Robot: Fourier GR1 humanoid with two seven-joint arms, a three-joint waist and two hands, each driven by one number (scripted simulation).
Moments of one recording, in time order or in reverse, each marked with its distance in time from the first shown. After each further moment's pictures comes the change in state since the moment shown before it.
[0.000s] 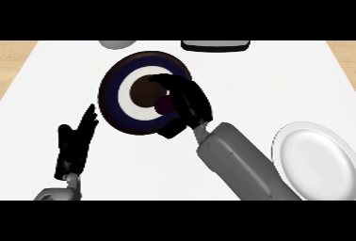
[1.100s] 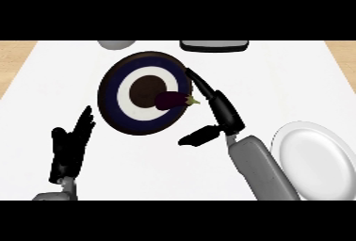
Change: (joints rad) left arm 0.029 -0.006 0.021 -0.043 -0.010 -0.028 0.015; right arm 0.223 -0.006 -0.253 -0.015 -0.272 0.157 -0.517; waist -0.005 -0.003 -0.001
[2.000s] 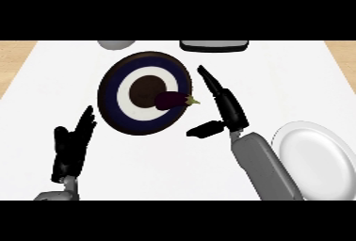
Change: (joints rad) left arm -0.007 -0.020 0.013 0.005 -0.018 -0.009 0.001; right arm -0.022 -0.011 -0.048 0.101 0.096 -0.106 0.009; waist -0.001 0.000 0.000
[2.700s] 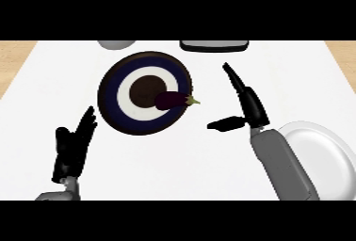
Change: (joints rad) left arm 0.003 -0.008 0.003 0.002 -0.011 -0.009 0.000; right arm 0.003 -0.058 -0.153 0.097 0.014 0.017 -0.126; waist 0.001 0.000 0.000
